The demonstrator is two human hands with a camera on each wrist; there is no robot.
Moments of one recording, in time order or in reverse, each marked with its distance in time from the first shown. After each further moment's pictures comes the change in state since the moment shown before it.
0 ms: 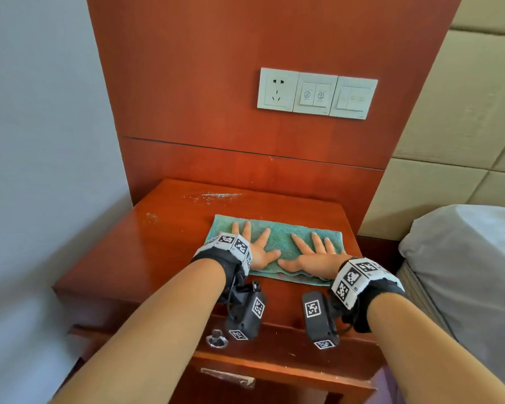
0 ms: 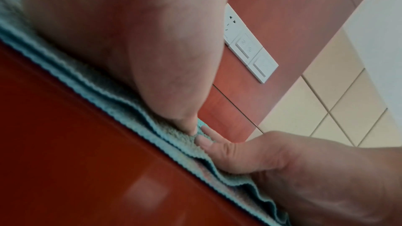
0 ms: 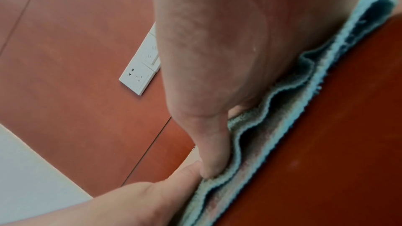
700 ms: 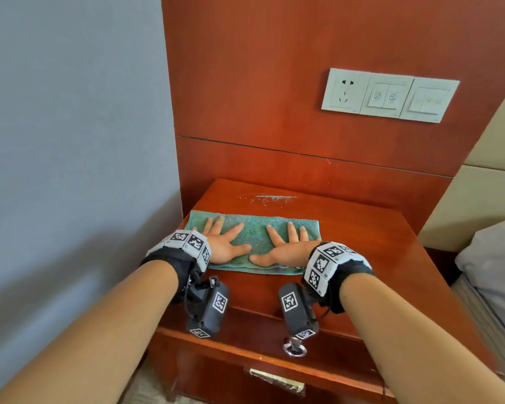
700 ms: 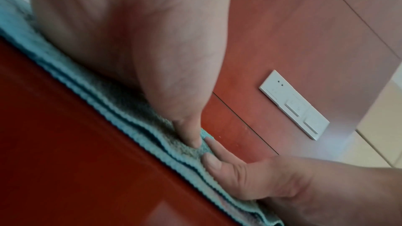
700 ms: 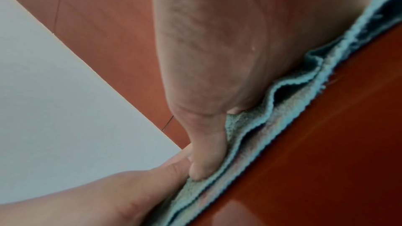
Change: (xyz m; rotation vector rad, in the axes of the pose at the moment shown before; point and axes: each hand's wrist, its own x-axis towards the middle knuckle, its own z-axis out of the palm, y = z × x) left_hand -0.017 -0.185 -0.013 -0.064 0.035 -0.073; right_hand 0.015 -0.164 0.038 -0.158 -0.038 -0.215
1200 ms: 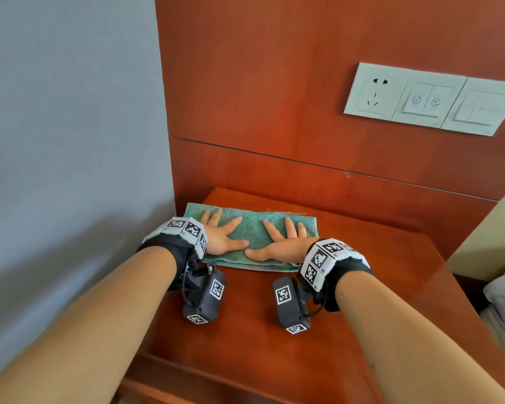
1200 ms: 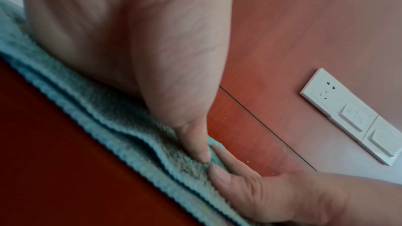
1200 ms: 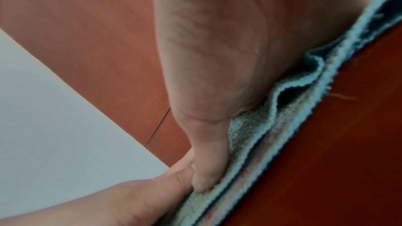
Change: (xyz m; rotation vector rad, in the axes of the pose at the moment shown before) left_hand 0.089 -0.015 -0.042 0.053 -0.047 -0.026; right_hand 0.083 -0.013 -0.042 0.420 -0.120 0.064
